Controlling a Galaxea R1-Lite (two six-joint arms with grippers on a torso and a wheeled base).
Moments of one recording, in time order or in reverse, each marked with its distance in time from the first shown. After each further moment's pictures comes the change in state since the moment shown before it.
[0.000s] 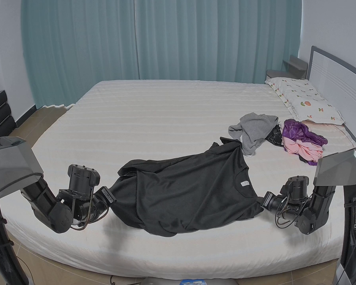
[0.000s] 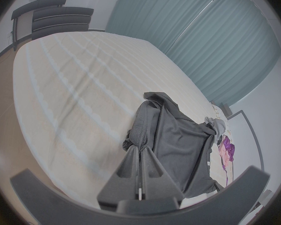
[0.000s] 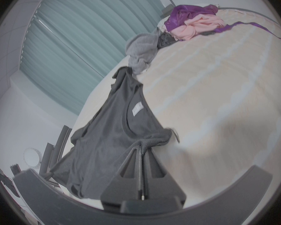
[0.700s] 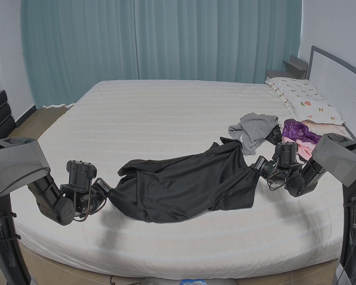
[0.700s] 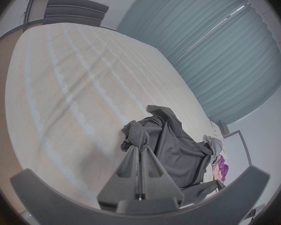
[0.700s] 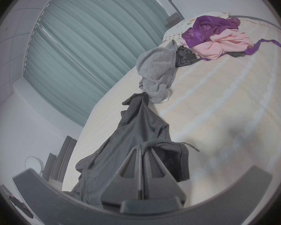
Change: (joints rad) left arm 0.079 0.107 -0.089 -0.084 -0.032 -0.101; right arm -0.016 0.018 -0.570 0.449 -0.014 0.019
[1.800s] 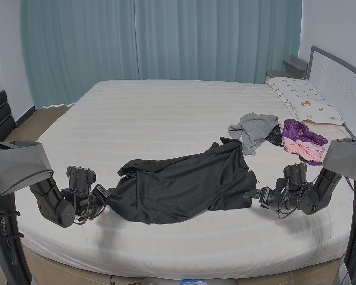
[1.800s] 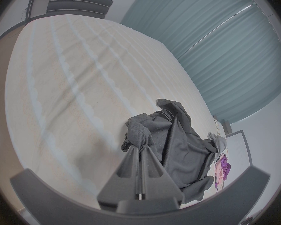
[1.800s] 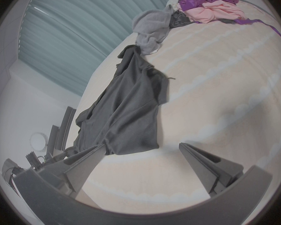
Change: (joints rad) left arm 0.027 0.051 0.013 -0.007 -0.047 -0.013; right arm -0.014 -0.120 0.369 0.042 0.216 -0.133
